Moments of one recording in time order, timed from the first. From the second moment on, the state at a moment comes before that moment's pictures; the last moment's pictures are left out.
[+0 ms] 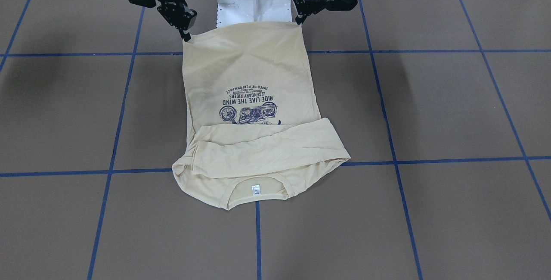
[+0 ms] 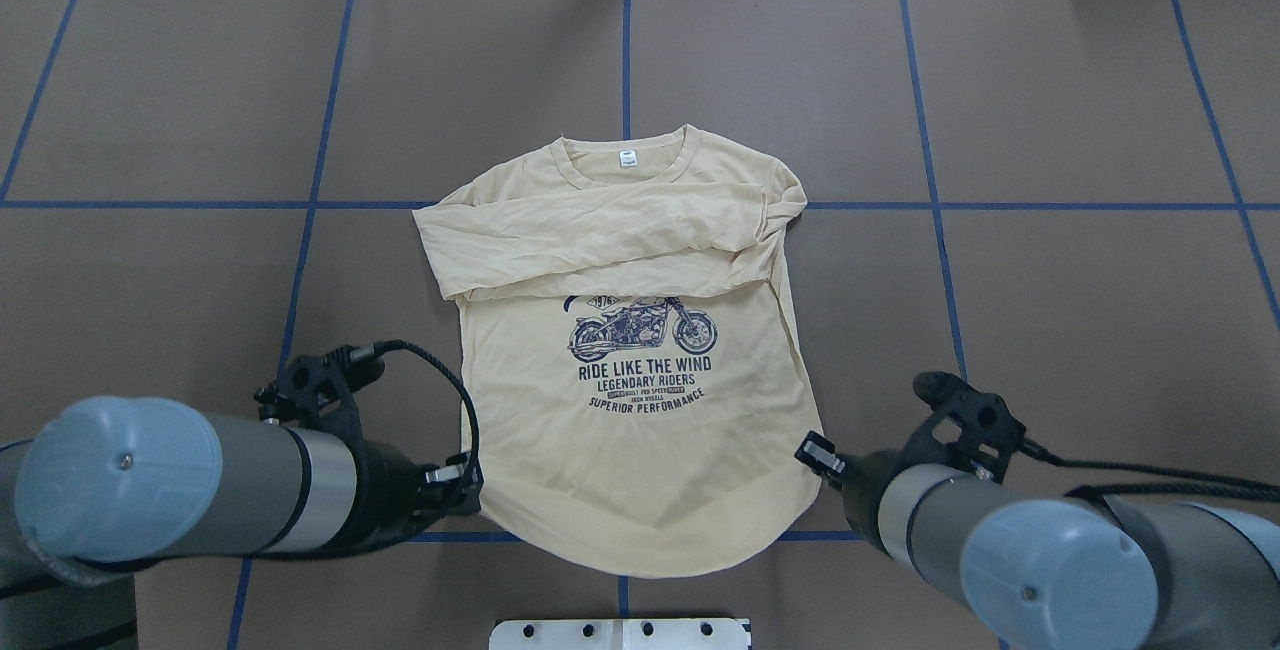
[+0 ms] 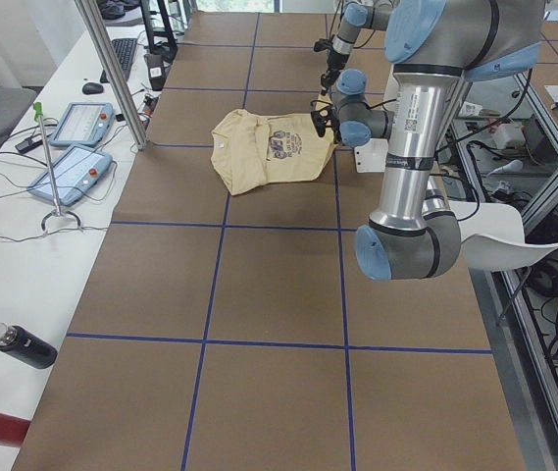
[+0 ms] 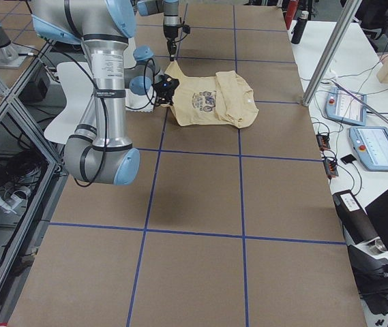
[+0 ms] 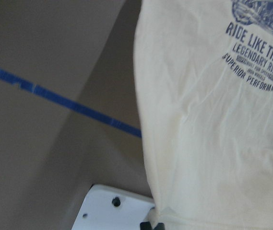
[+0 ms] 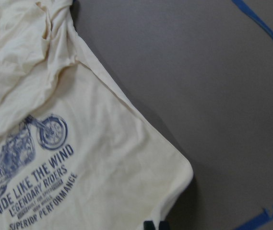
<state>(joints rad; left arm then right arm) -0.31 -1.81 -2.21 -1.83 -1.78 -1.78 0.18 -1.41 2.25 -1.51 1.39 2.03</state>
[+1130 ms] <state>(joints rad) -0.67 -1.96 -1.90 -1.84 -1.78 -1.41 0.73 -0.95 1.66 -1.58 1.72 1.51</state>
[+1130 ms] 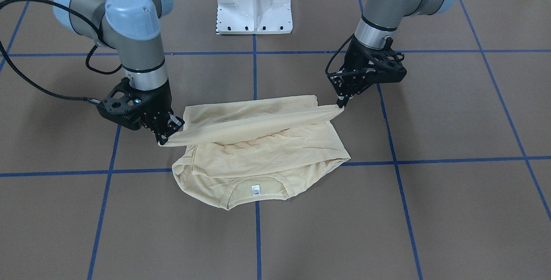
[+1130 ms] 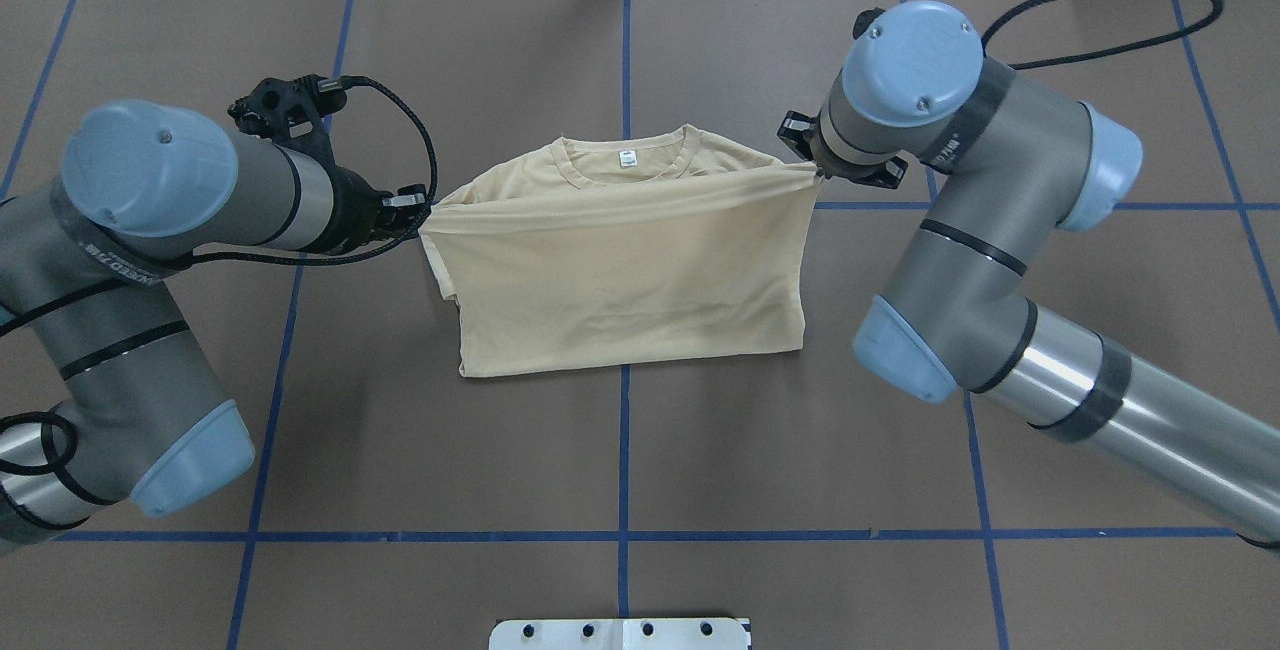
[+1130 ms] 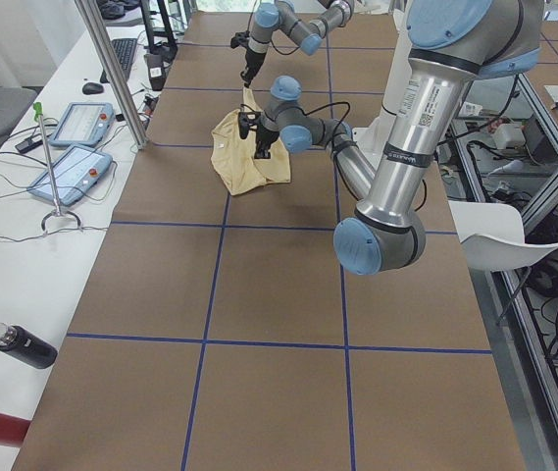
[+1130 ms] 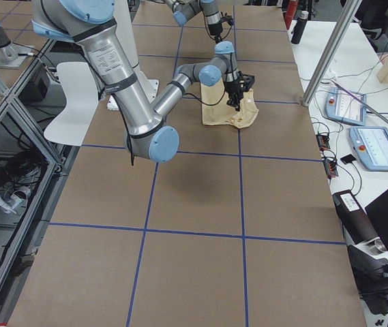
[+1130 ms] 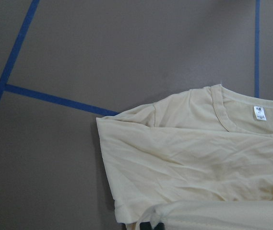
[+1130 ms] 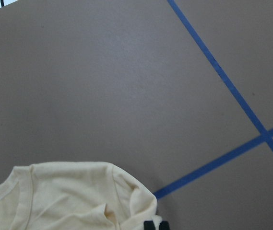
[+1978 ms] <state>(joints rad) -0.72 -2.06 -1.60 -2.05 -1.75 -1.41 0.77 -0.71 1.16 -1.35 1.72 1.44</state>
